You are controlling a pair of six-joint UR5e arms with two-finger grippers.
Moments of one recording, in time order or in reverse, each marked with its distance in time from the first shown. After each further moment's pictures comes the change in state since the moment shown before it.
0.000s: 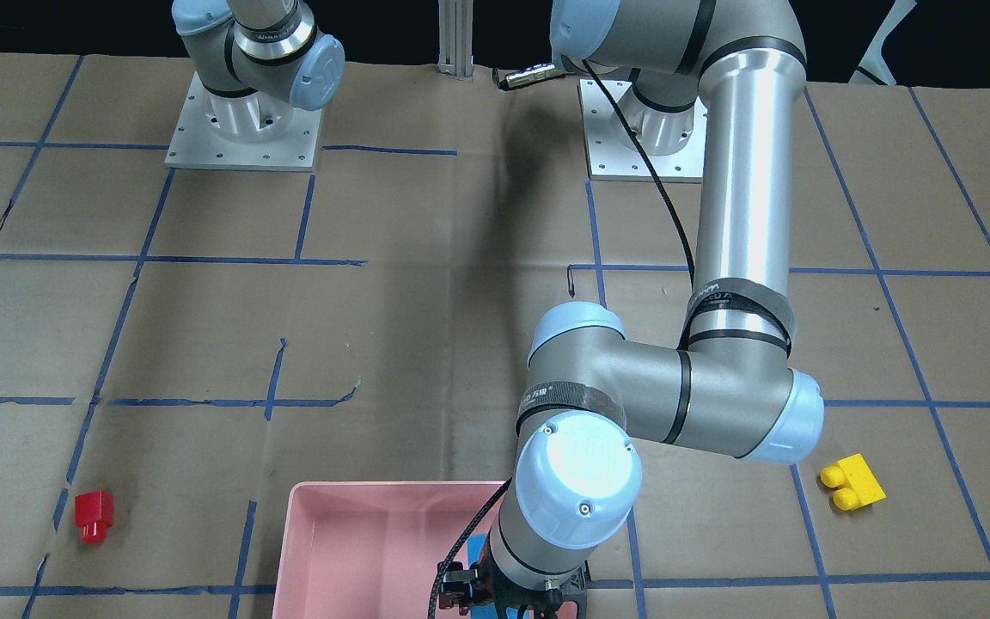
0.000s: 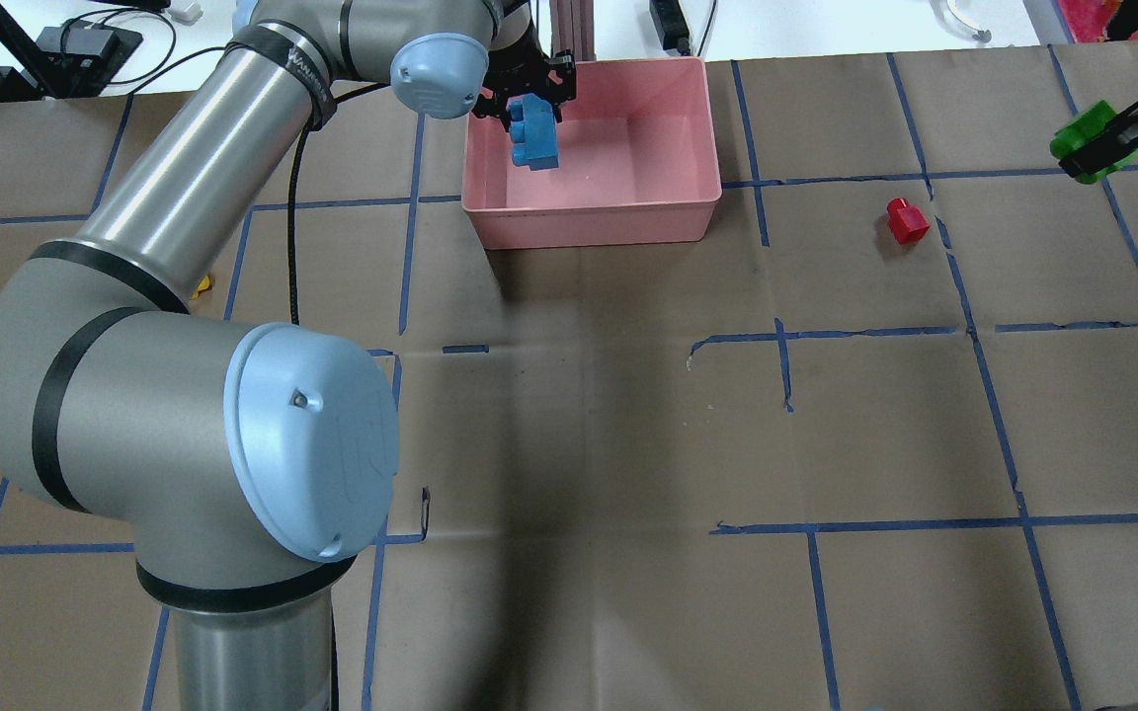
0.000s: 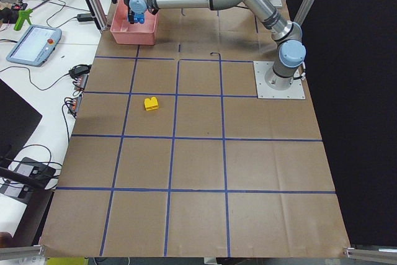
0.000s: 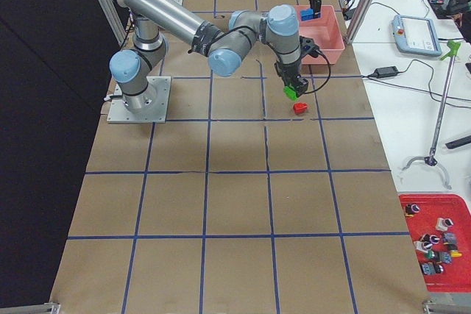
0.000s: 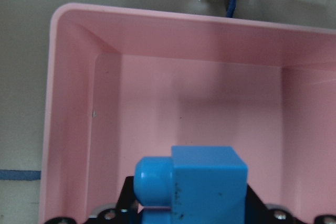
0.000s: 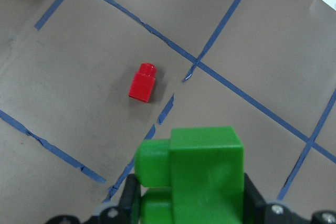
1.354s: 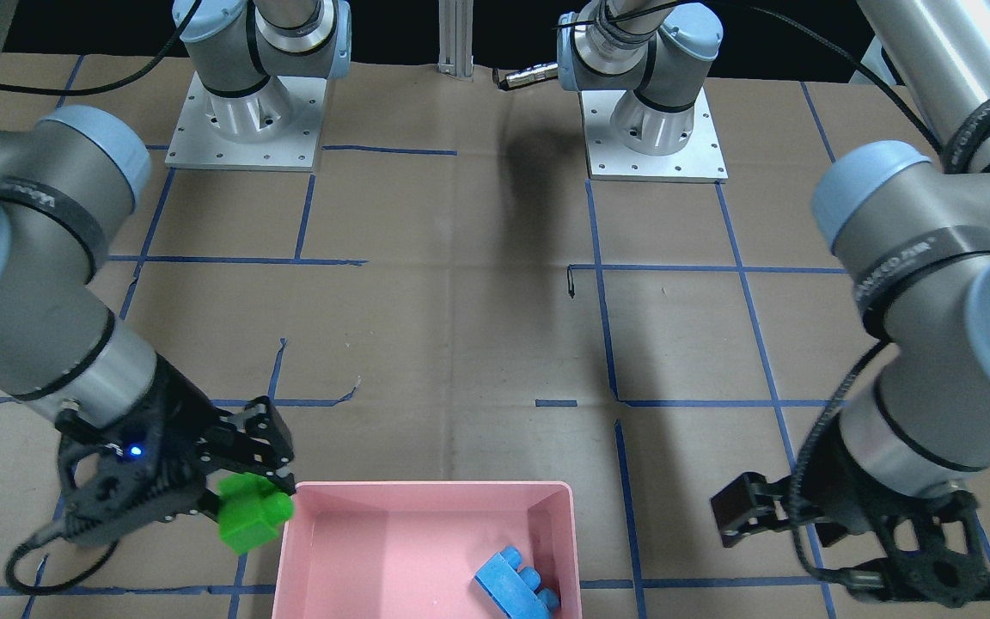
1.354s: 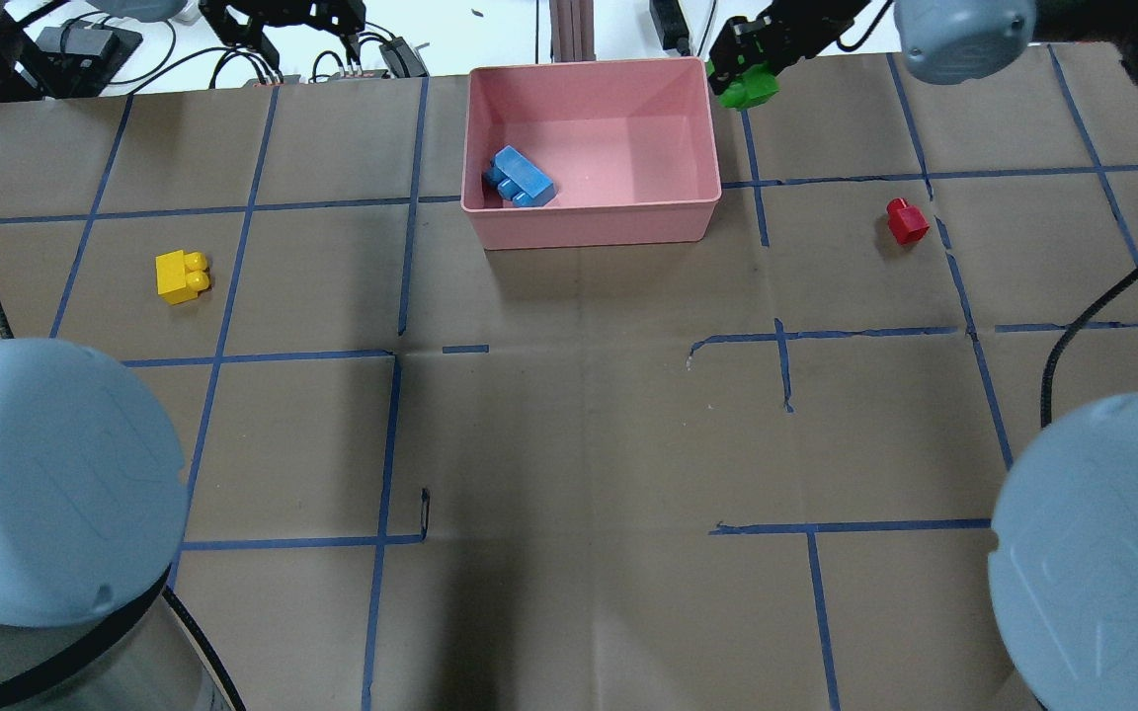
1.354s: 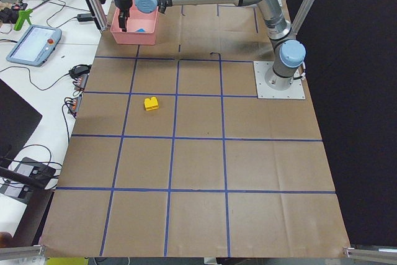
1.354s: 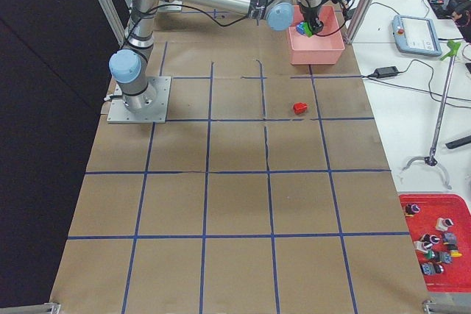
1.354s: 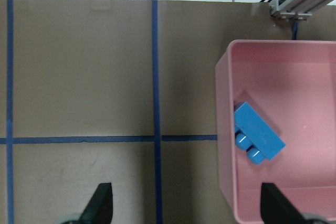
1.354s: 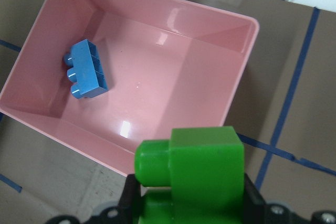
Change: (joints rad) left arm 0.318 0.286 -0.141 -0.199 0.002 0.382; right arm 0.479 0.304 -0.385 0.090 0.184 0.774
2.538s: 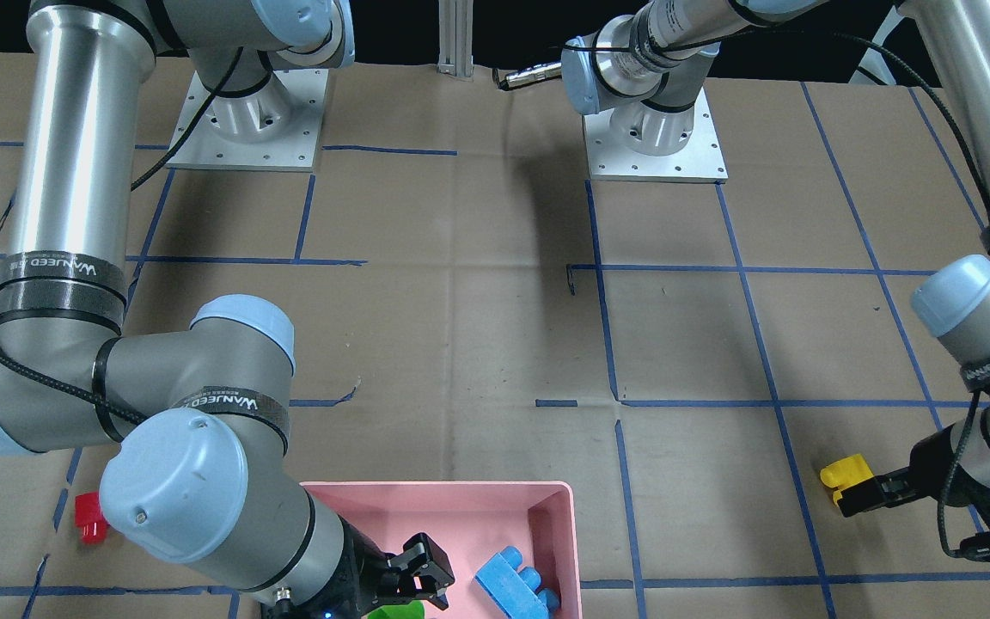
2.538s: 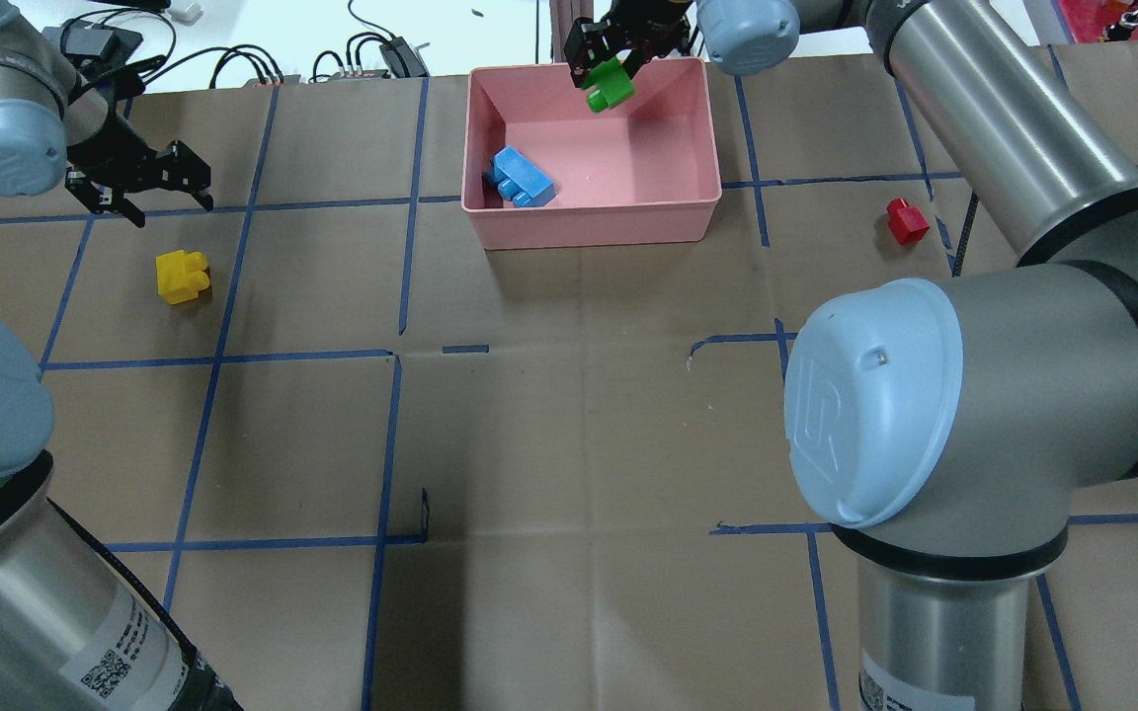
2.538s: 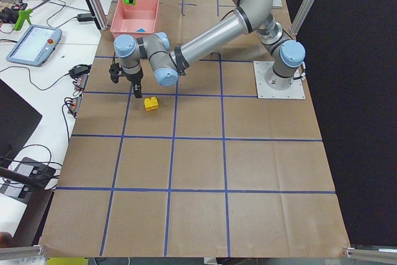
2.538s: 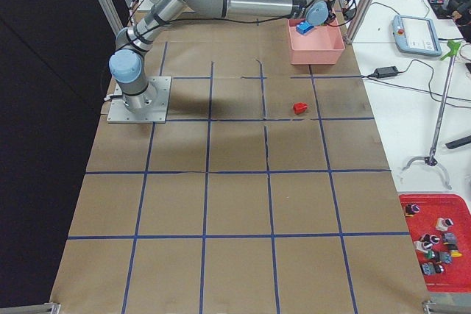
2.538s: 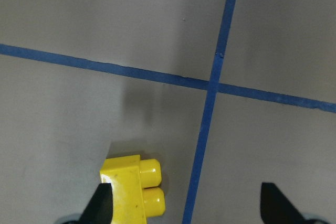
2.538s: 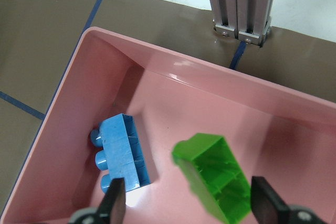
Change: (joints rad) left arm 0.283 -0.038 -0.376 0.298 0.034 0.116; right arm 0.122 0.328 -0.372 0.000 0.005 0.108
